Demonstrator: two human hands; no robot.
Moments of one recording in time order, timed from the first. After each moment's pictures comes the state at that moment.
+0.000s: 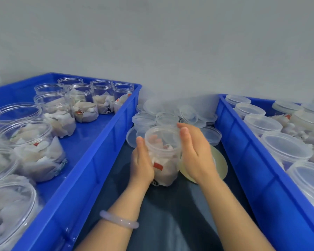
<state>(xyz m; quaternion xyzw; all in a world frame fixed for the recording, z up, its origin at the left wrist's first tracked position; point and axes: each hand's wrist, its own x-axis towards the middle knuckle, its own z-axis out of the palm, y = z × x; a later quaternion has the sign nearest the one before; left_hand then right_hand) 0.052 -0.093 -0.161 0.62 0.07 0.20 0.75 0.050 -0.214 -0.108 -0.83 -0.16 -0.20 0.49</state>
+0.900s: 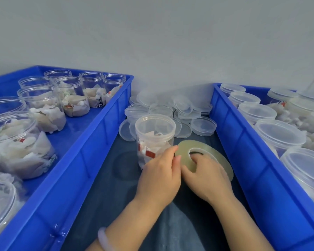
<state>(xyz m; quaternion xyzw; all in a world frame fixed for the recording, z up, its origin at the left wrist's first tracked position) -0.001 -0.128 -0.150 0.88 -0.09 0.21 0.41 0.022 -0.258 -0.151 -0.97 -0.02 -0.08 0.21</state>
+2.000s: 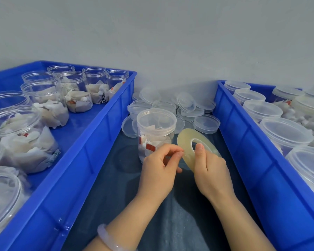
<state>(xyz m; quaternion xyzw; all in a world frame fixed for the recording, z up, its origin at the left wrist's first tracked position) 0.005 -0.123 -0.160 0.75 -0.06 0.16 0.64 0.014 -0.251 -0.147 -0.92 -0.02 -0.18 0.36</state>
